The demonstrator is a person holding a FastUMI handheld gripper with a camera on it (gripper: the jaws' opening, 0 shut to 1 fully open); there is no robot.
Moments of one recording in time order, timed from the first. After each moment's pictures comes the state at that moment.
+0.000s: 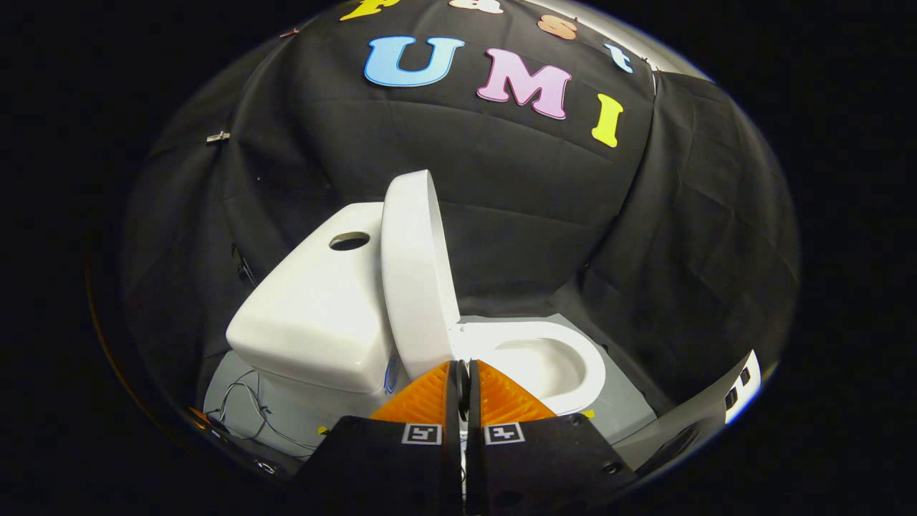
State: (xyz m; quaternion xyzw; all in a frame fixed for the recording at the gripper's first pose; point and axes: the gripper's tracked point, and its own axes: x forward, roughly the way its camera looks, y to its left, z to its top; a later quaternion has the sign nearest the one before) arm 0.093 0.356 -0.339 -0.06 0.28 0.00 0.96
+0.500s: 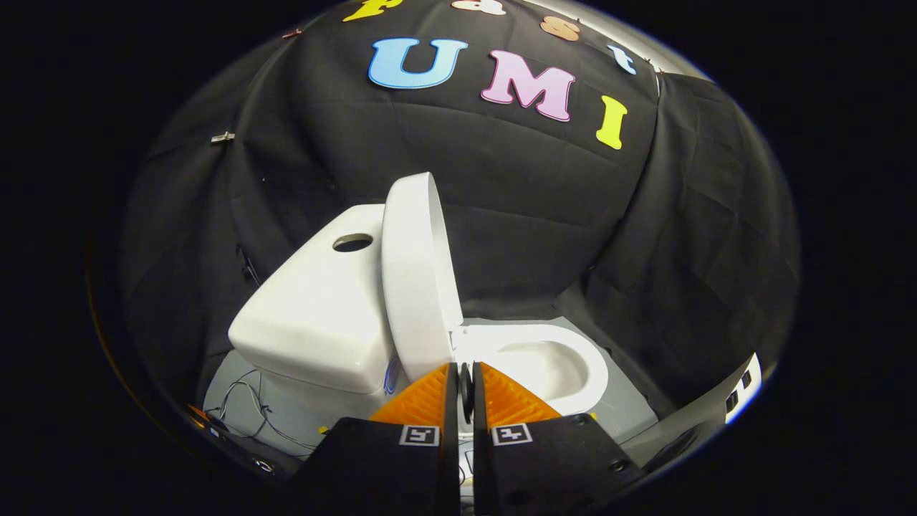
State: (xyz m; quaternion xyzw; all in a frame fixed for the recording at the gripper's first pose) arm 0.097 0.354 -0.337 -0.06 0.27 0.01 0.96
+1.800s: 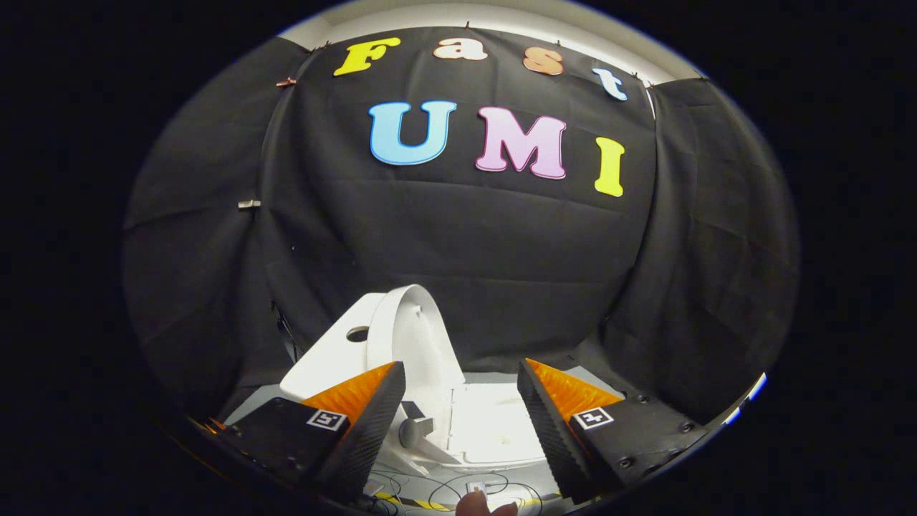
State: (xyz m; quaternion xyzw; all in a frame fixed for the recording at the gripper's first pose) arm 0.099 0.287 -0.186 0.00 0.15 0.08 0.99
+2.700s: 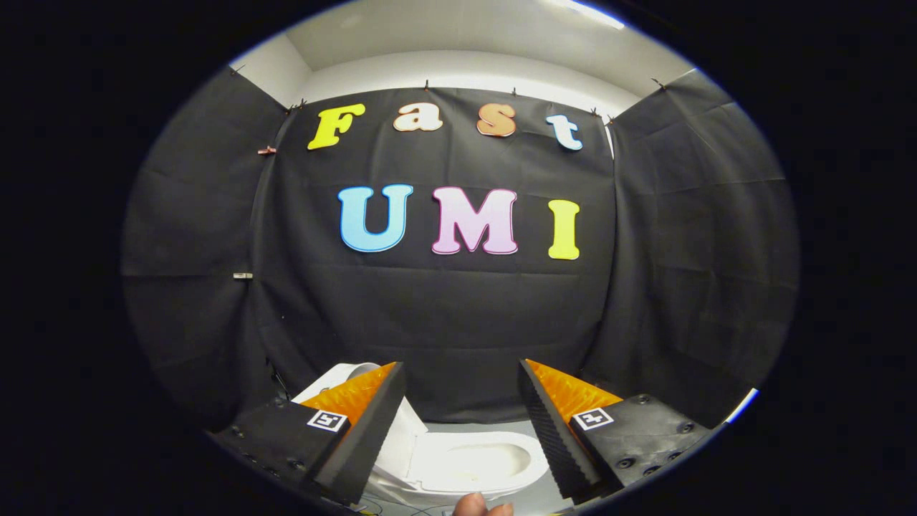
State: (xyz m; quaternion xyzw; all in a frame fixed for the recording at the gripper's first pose) arm 0.069 0.142 -0.057 0.02 0.02 0.05 1.00
